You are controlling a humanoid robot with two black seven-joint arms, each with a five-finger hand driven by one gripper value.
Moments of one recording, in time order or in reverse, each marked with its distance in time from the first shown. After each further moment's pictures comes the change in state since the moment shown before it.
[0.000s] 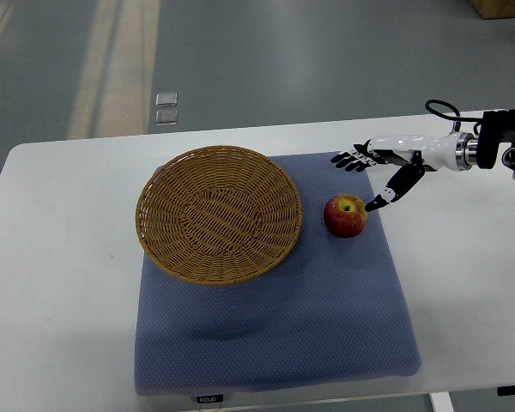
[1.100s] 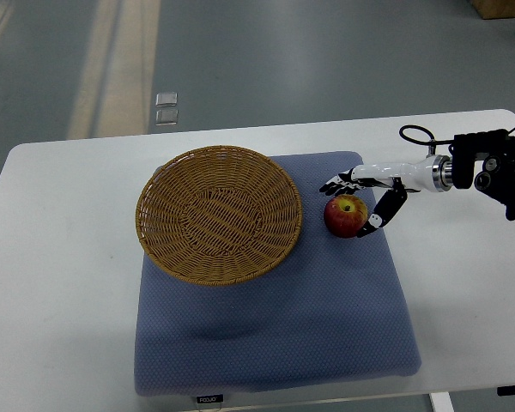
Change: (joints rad) left arm -0.003 0.000 0.002 -0.002 0.002 -0.001 0.000; right arm -0.021 0.071 -0.056 -0.013 -0.097 -0.060 -0.009
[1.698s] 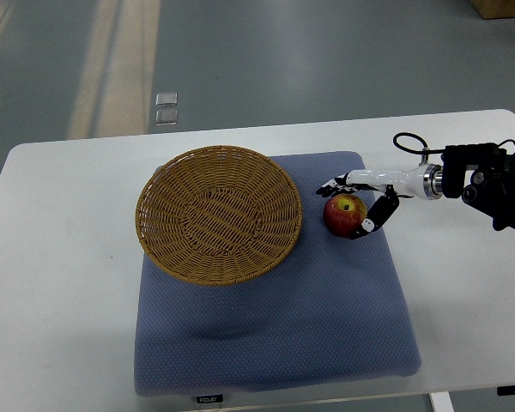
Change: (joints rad) left arm 0.000 0.000 0.000 0.000 0.000 0.000 0.000; right arm -0.020 0.043 -0.028 -0.028 -0.005 -0.089 -0.002
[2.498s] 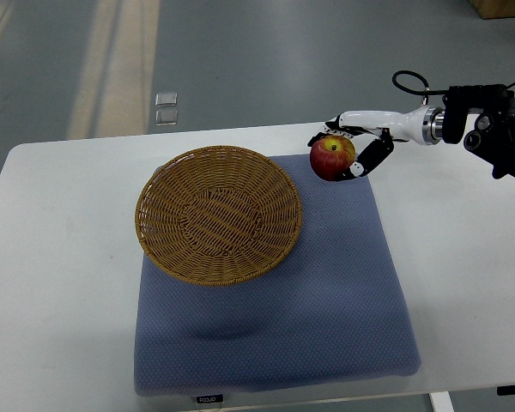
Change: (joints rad) left arm -0.003 0.000 0.000 0.000 0.000 0.000 0.000; right arm 0.191 -0.004 0.020 -0.003 0.018 0.006 0.008
